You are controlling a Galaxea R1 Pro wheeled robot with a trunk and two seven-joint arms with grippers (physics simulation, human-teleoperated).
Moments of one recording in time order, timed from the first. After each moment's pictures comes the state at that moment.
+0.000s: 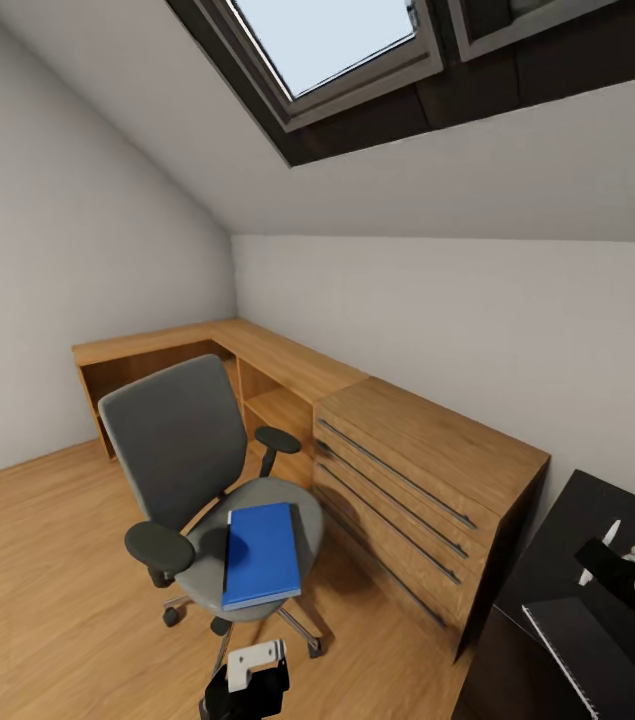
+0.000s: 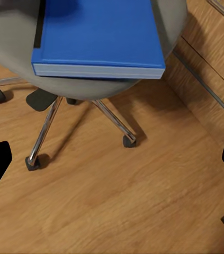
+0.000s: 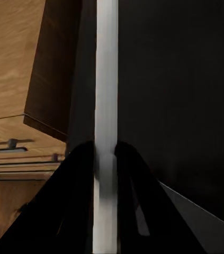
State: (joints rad) left arm -0.04 -0.08 -0.50 -1.11 0.40 0.06 0.55; right arm -0.34 -0.20 -0.50 -1.33 -0.71 0.71 -0.45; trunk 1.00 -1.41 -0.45
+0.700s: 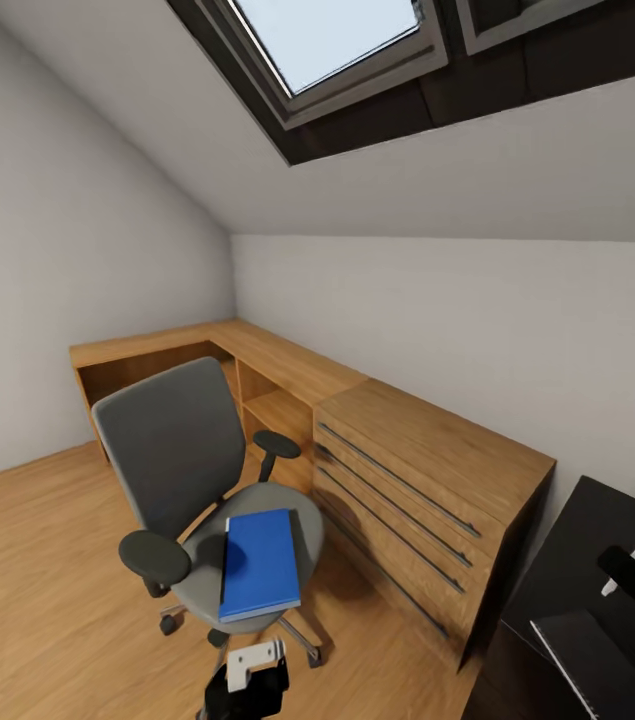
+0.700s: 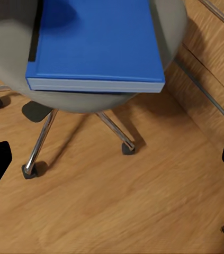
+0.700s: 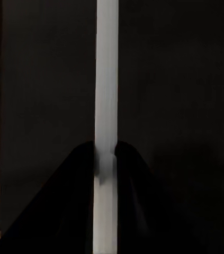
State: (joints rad) left arm -0.04 -0.08 -0.50 -1.10 0.40 0.05 0.54; right arm -0.54 -0.36 -0.49 -0.85 -0.70 0.62 -0.43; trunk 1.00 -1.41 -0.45
